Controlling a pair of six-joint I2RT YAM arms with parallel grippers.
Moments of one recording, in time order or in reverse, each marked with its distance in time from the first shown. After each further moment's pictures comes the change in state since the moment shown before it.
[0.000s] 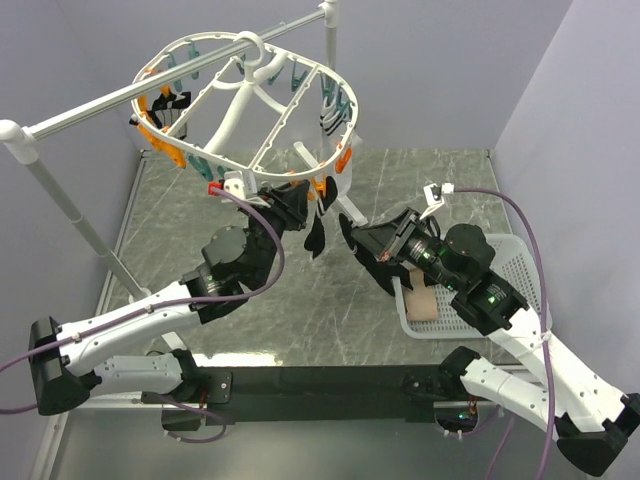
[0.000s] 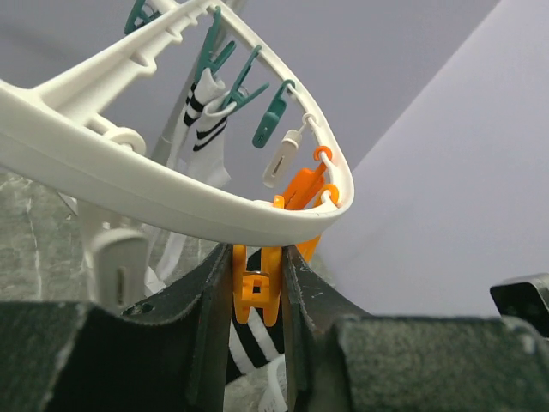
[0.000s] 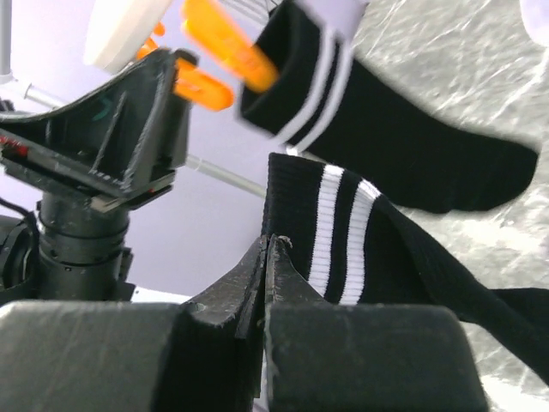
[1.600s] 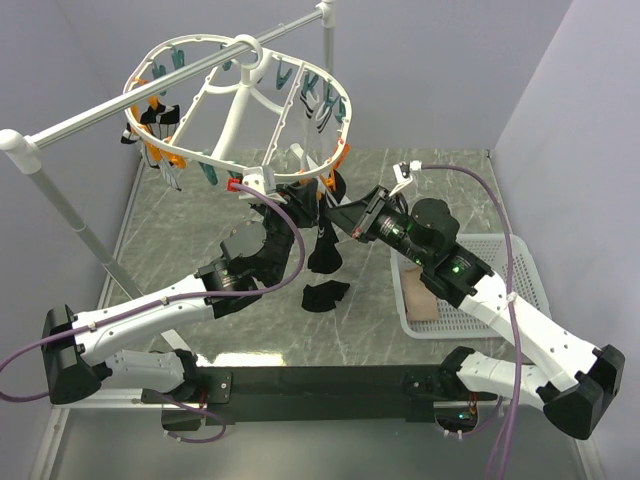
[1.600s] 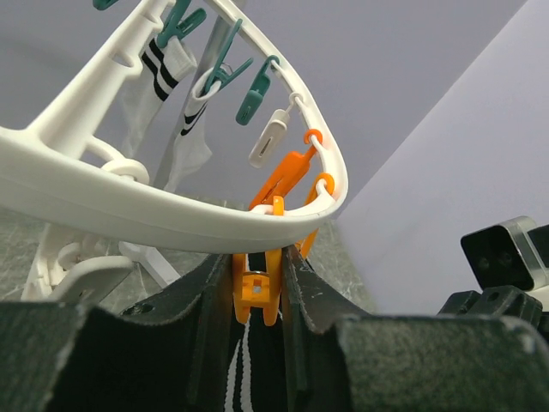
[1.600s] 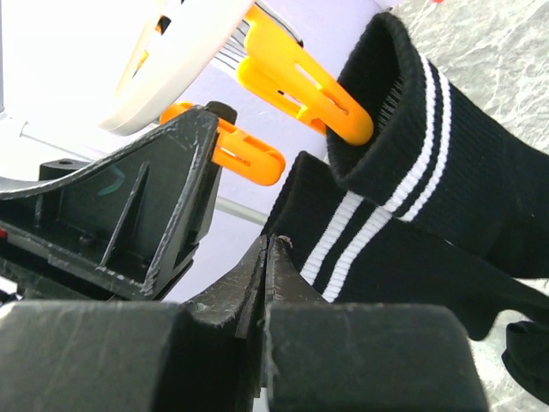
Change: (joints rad) left arm -0.039 0.107 0.076 -0.006 -0.105 0.052; right arm 0.054 0.253 0.107 0.170 0.018 0.025
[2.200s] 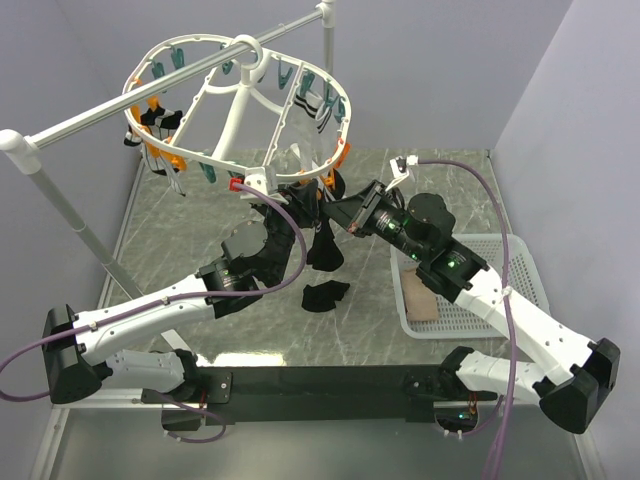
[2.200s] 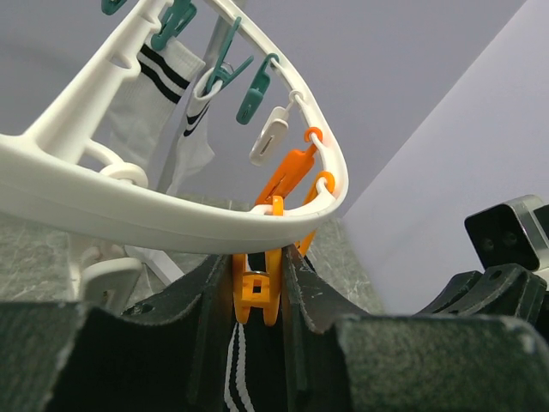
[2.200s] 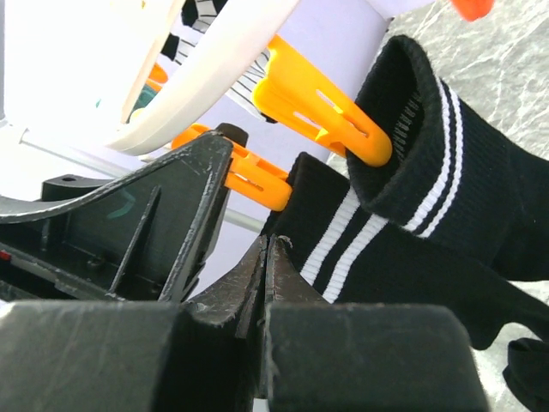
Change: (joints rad) left arm 0.000 0.004 0.000 0.000 0.000 0.019; right arm 0.000 0.043 0.034 0.021 0.005 -0.012
